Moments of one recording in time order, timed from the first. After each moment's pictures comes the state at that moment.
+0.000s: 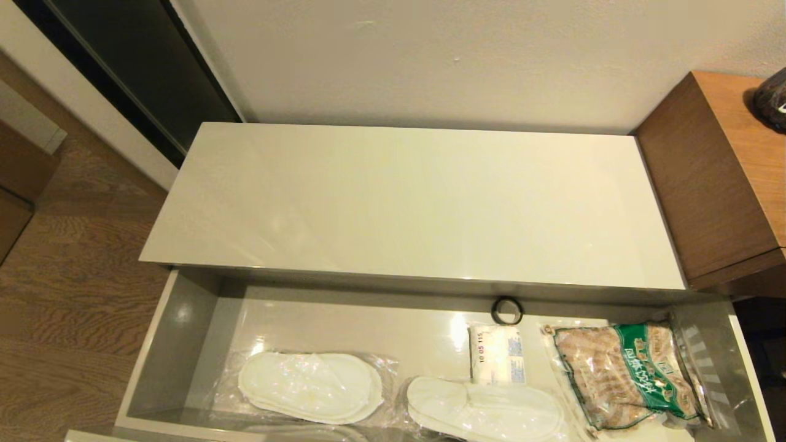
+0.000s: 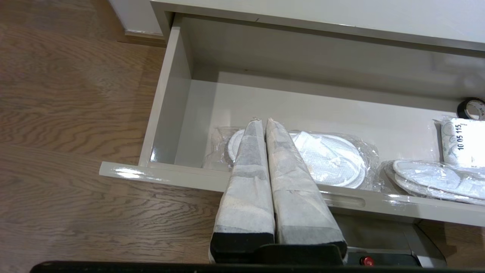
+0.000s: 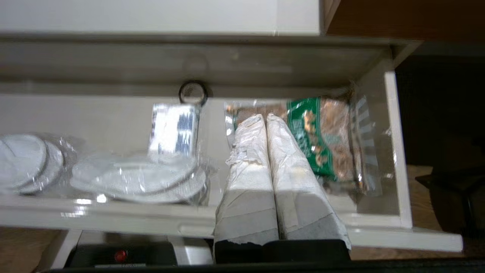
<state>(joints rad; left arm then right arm) 0.00 0.00 0.00 -0.01 0.00 -0.05 0.00 0.01 -0.03 0.03 -0.01 -0.02</state>
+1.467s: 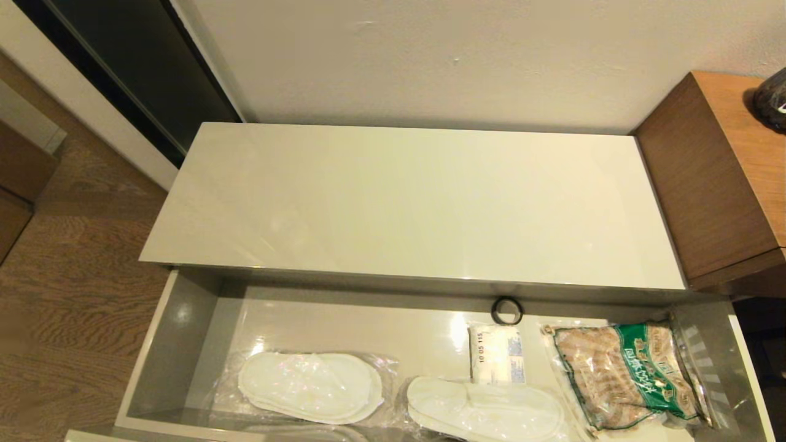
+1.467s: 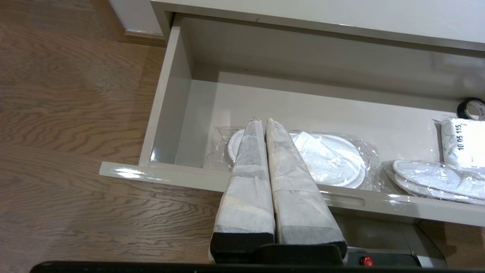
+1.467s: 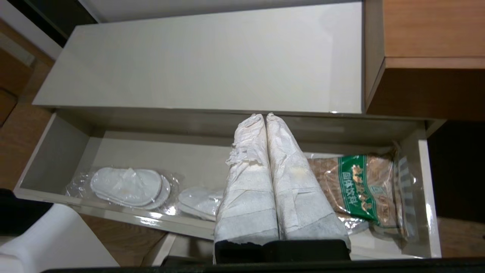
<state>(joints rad) 0.00 0.00 0.00 -0.01 0.00 -0.05 0.00 0.01 -0.77 0.60 0.19 0.11</state>
